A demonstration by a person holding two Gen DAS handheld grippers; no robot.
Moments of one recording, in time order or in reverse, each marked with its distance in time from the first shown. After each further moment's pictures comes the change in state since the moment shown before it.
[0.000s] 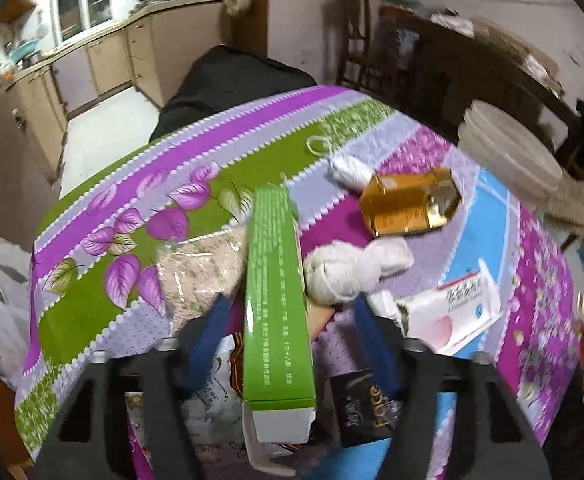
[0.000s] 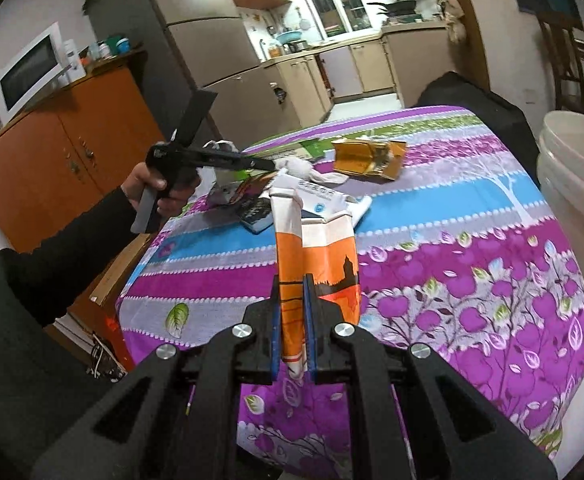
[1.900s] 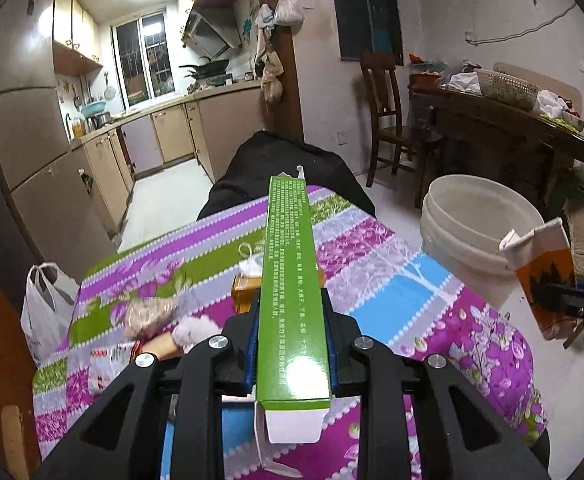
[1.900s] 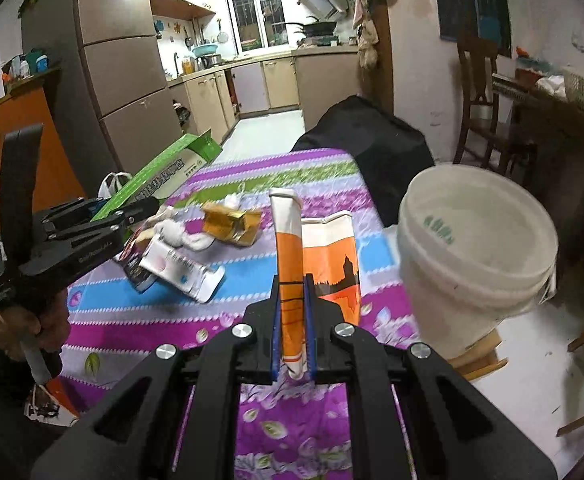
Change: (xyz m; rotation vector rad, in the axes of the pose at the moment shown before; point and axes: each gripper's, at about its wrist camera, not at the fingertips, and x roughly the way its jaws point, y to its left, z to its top) left arm -0.084 -0.217 0.031 -0.049 -0.306 0.273; right arm -0.064 -0.054 0.077 0.005 -0.044 -0.381
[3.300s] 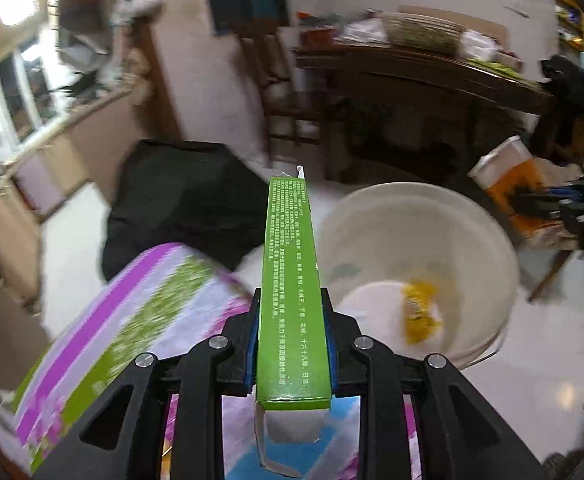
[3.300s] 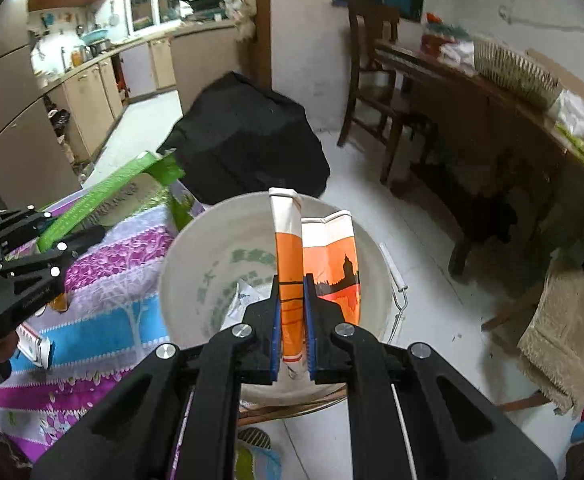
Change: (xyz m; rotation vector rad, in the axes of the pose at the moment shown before) left arm 0.180 -0.179 0.154 0.279 0.143 -0.361; right arm 0.047 -0.196 0.089 0.149 0.164 -0.345
